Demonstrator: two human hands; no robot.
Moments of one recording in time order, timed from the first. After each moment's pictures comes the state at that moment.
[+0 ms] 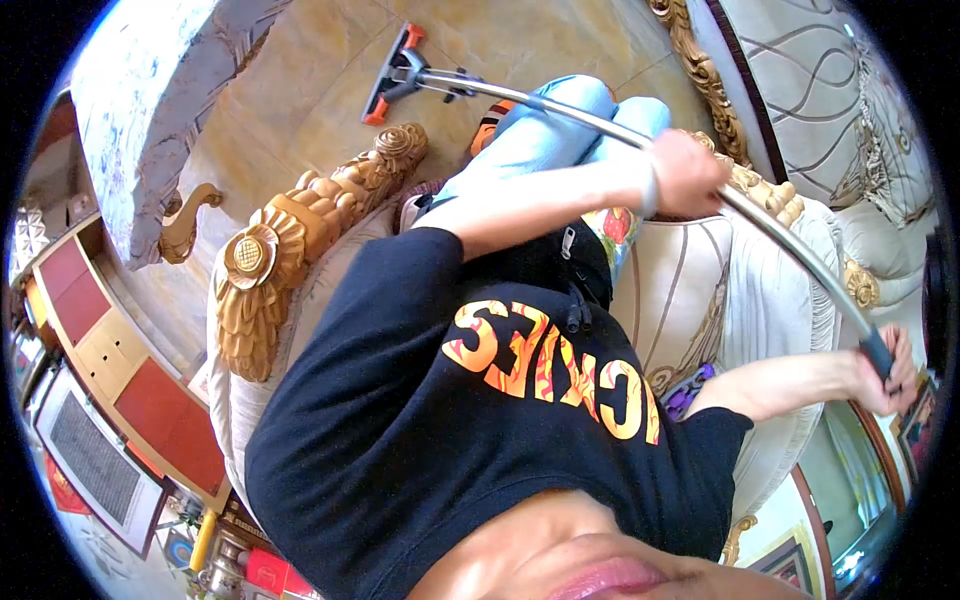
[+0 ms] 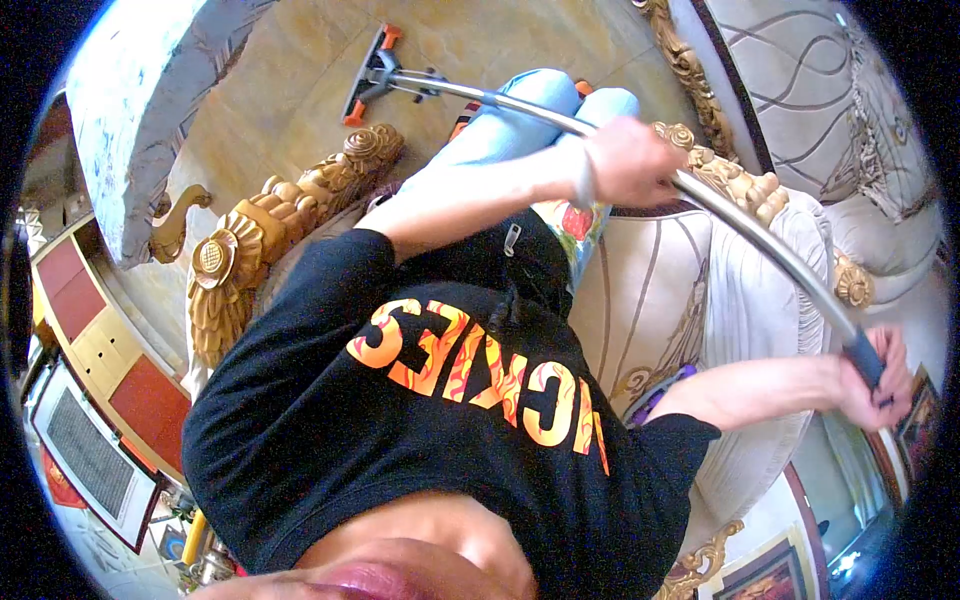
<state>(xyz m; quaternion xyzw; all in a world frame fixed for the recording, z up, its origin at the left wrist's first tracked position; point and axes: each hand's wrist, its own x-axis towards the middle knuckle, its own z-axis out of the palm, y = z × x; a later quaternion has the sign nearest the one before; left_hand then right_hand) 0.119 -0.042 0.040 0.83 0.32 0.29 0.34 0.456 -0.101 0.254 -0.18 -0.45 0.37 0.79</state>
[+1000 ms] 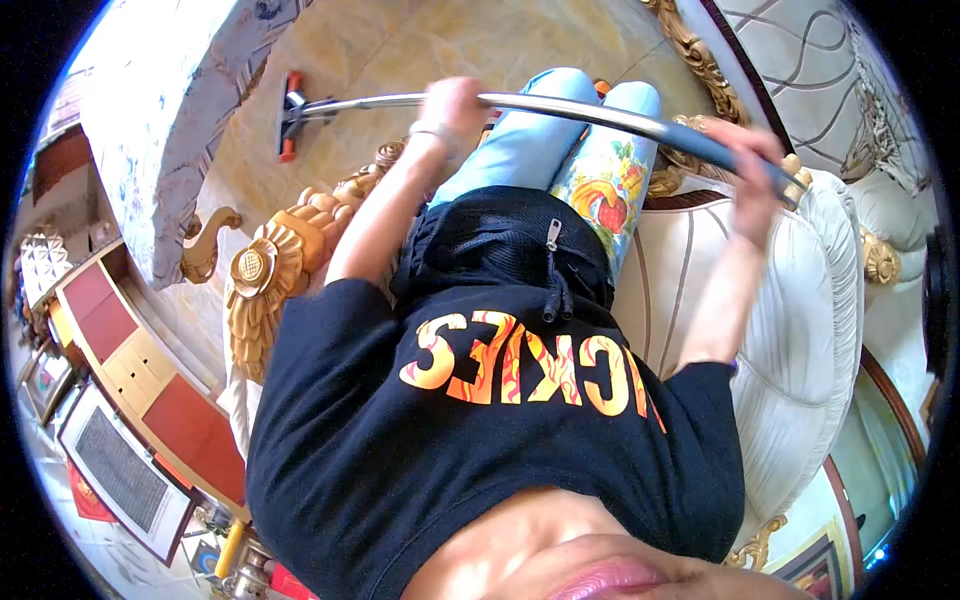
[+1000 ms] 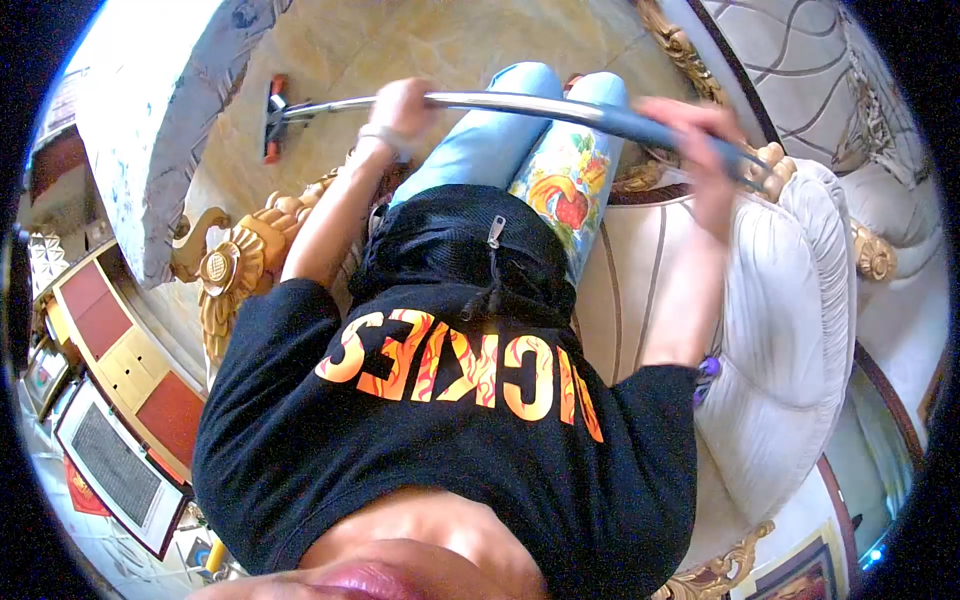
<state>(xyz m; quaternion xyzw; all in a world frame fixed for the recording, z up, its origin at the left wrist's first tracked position) -0.062 -0.030 -0.039 0.73 0.63 0.04 0.27 0.265 -0.072 0.089 -0.46 -0.57 0.46 0.50</state>
